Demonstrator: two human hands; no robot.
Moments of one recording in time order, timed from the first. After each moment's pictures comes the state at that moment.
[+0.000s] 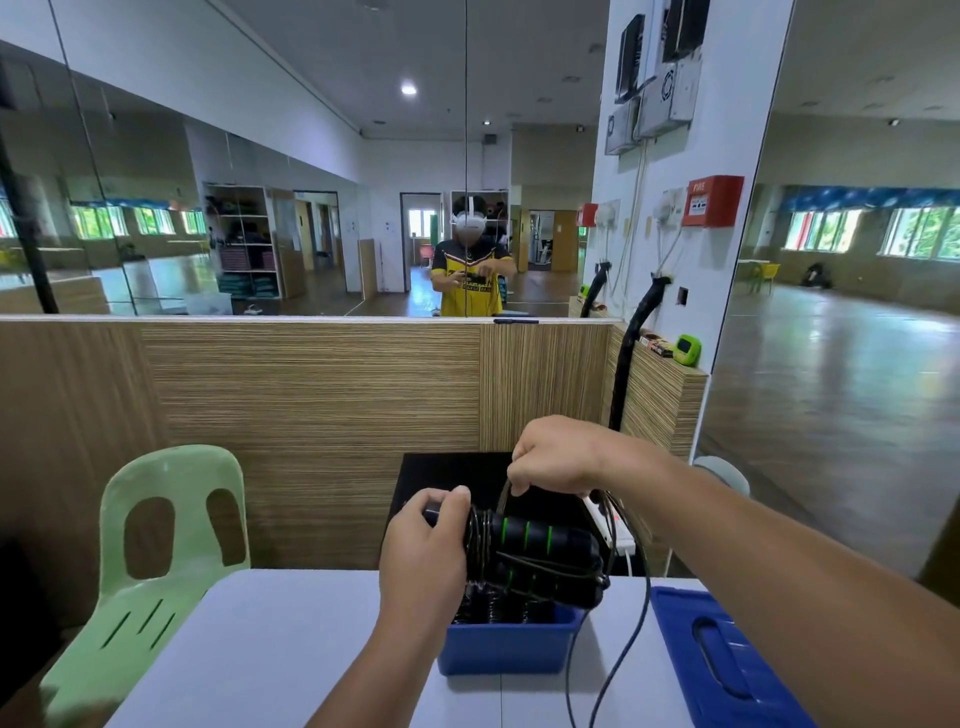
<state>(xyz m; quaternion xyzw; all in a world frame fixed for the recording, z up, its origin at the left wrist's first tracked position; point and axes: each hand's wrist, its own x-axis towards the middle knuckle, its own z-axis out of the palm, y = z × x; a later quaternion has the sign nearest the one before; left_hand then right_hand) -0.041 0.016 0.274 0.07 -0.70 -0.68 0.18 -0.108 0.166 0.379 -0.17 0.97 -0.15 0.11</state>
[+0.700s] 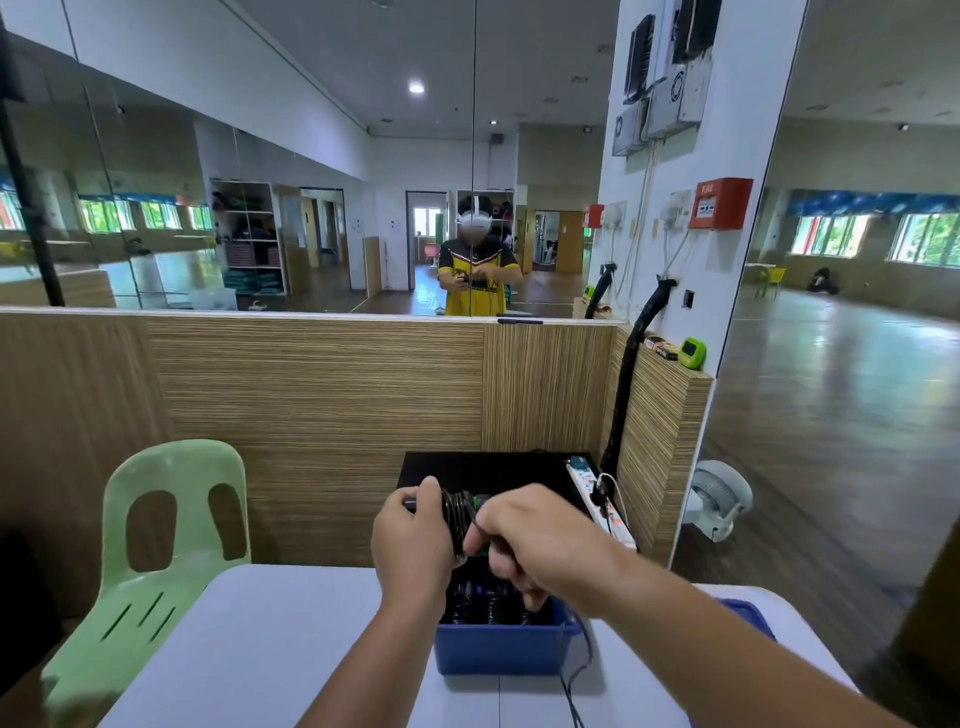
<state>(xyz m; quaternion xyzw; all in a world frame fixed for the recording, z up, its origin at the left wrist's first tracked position) -0.079 0.012 0.258 0.19 -0.65 -0.70 0.23 -0.043 0.144 0.319 -0.13 0.81 -0.55 0.16</state>
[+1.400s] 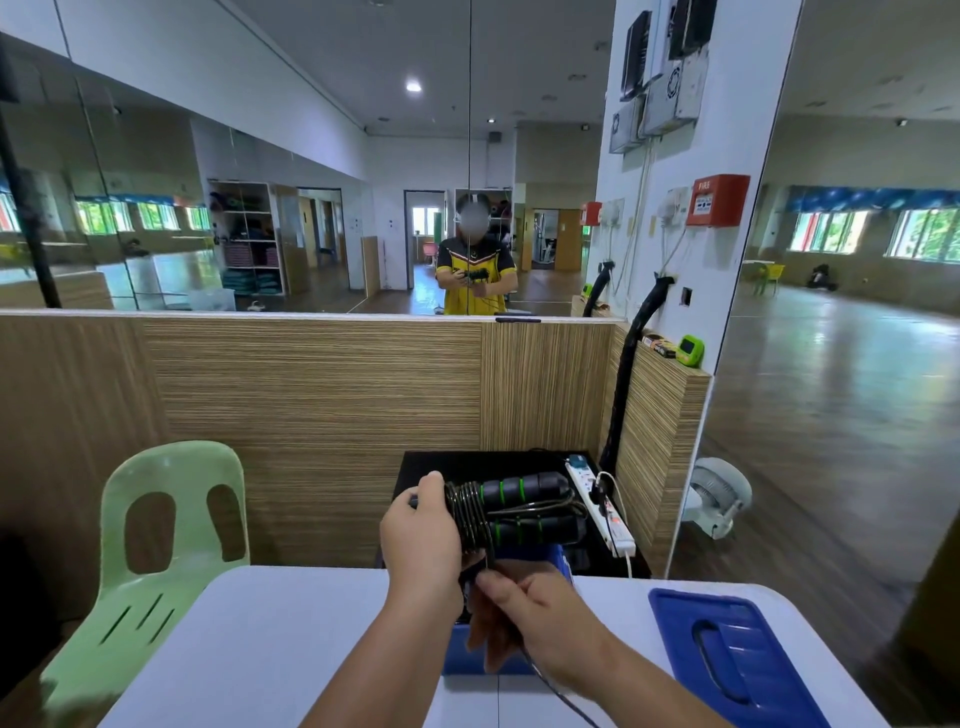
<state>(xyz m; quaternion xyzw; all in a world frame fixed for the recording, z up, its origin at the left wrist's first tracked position) -0.079 0.023 0.266 0.19 -0.57 -0.78 0.16 -0.043 0.156 0.233 -0.17 0.73 -0.65 0.15</state>
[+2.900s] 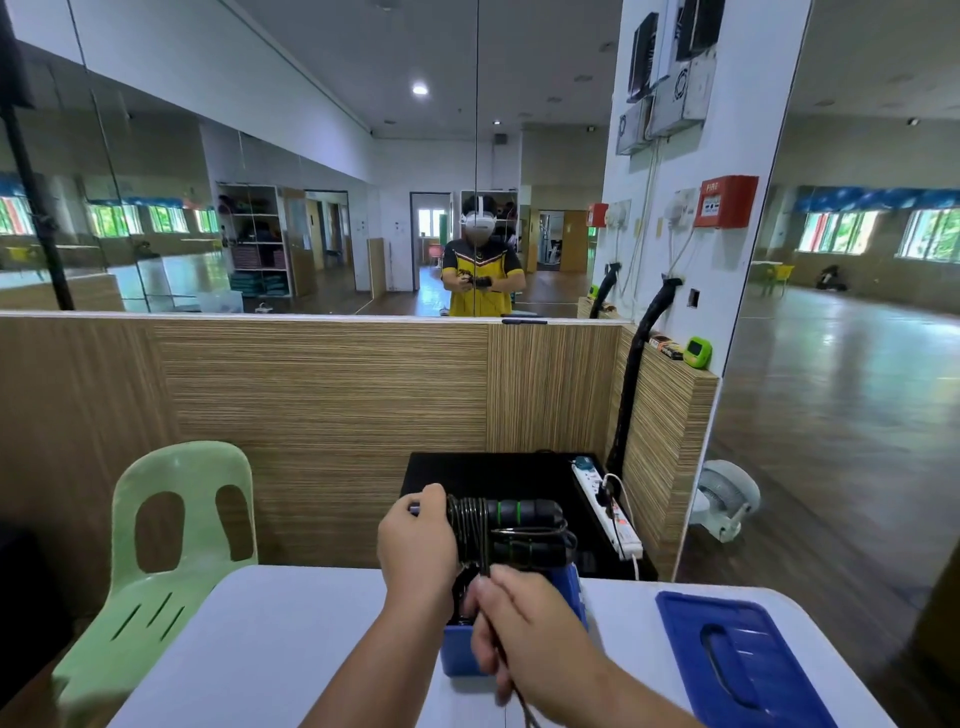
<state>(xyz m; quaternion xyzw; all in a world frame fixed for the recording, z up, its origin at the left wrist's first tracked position) -0.076 0.013 0.262 0.20 -0.64 -0.72 0.20 -0.015 0.136 0.253 -0.14 0.78 -0.60 0.11</state>
